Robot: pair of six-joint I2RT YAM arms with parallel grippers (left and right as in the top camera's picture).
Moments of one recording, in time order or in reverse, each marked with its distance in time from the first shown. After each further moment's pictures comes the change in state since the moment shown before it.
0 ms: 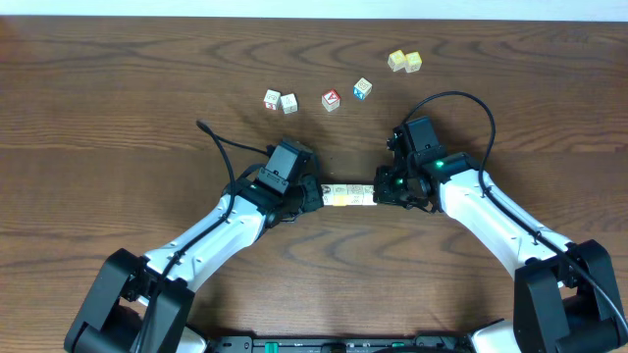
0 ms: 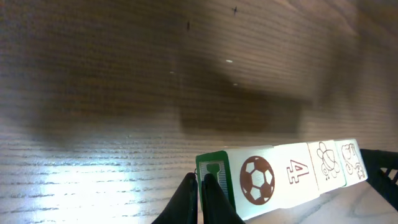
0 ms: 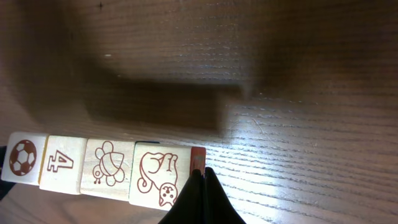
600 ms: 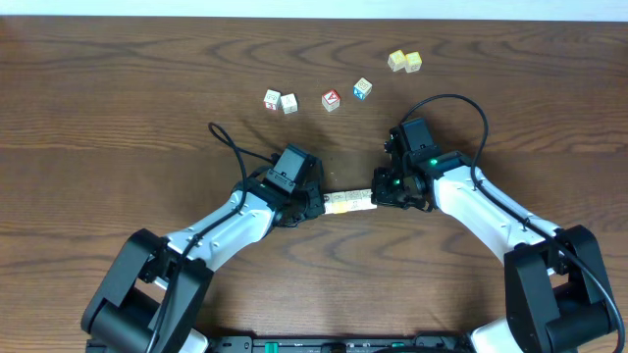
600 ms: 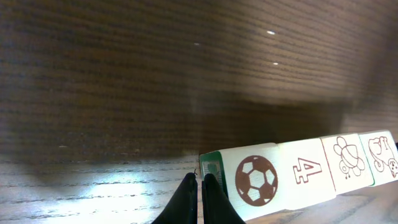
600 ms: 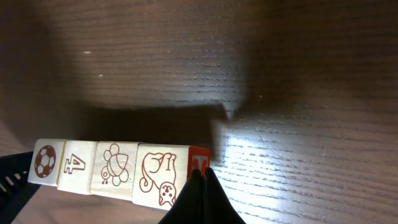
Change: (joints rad) left arm -0.012 0.088 0.000 -0.002 0.008 -0.003; right arm 0.000 0.058 0.000 0.019 -0.003 0.000
